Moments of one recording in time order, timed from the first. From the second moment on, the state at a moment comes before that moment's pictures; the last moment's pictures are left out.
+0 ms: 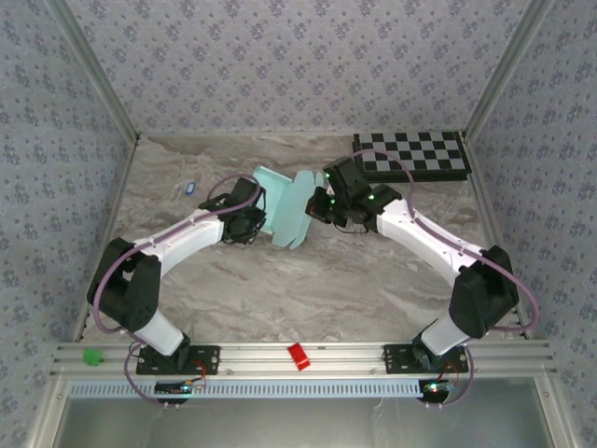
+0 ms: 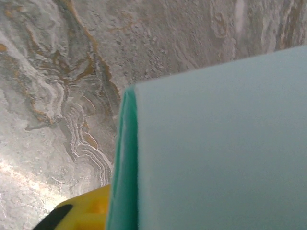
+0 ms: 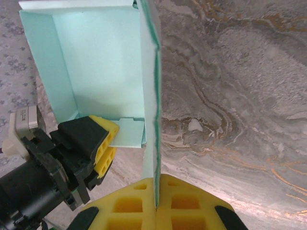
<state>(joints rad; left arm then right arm) -0.56 1.58 1.06 -0.51 -0.09 -1.51 0.64 1.55 1.30 -0.58 -0.17 0.89</state>
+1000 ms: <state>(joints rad) -0.54 1.43 1.06 -0.56 -0.19 -1.00 0.59 1.81 1.78 -1.10 -0.01 0.44</state>
